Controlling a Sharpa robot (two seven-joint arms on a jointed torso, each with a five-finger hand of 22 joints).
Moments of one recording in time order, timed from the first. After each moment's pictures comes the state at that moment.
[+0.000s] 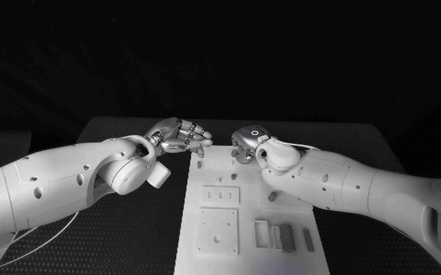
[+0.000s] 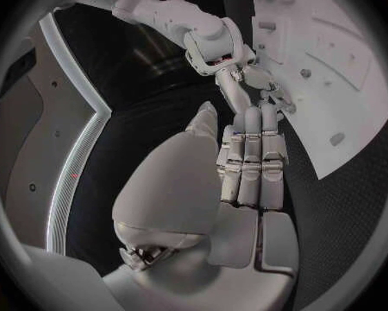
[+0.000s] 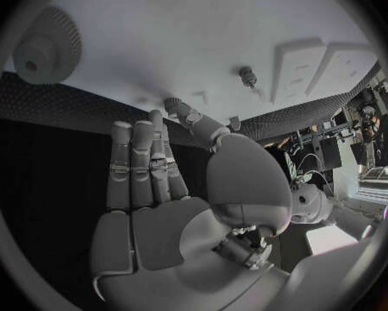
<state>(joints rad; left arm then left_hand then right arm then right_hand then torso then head) 1.36 -0.85 -0.16 1.52 -0.36 -0.21 0.17 1.59 -0.09 0.03 0.29 0.05 0.79 0.18 0.42 0.37 1.15 0.12 0.13 0.22 1.06 0.05 0.43 0.80 0.03 1.07 -0.04 0.17 0.80 1.25 -0.34 -0.22 0.98 -1.74 -0.41 -0.26 1.07 -0.15 0.67 -0.27 0.07 0.91 0.16 0.24 0.56 1.23 0.08 0.07 0.42 1.09 -0.03 1.13 0.67 0.25 1.03 0.03 0.88 1.31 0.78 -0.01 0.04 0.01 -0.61</state>
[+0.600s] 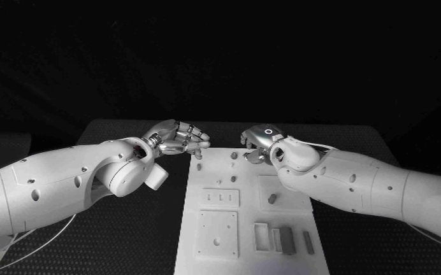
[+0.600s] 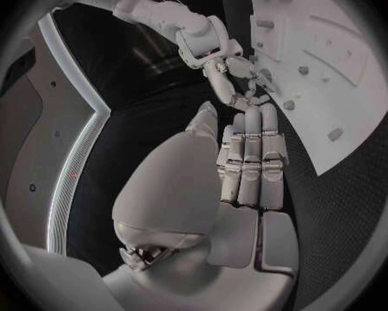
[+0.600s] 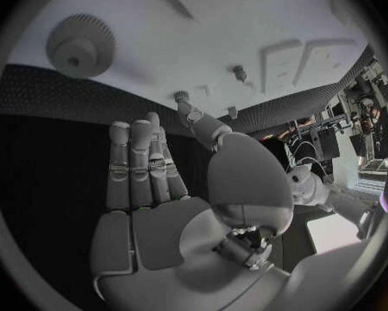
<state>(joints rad) 1.36 -0.86 -0.16 1.52 -0.36 -0.21 0.17 1.59 -0.09 0.03 0.29 0.05 0.79 0.18 0.42 0.37 1.15 0.12 0.13 0.22 1.06 0.05 0.43 0.80 0.03 1.07 -0.04 0.17 0.80 1.29 -0.48 -0.21 1.14 -1.70 -0.43 -0.25 1.08 -0.18 0.68 -0.26 0.07 0.87 0.18 0.22 0.53 1.19 0.10 0.07 0.38 1.08 -0.02 1.12 0.67 0.23 1.03 0.03 0.88 1.31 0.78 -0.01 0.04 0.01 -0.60</state>
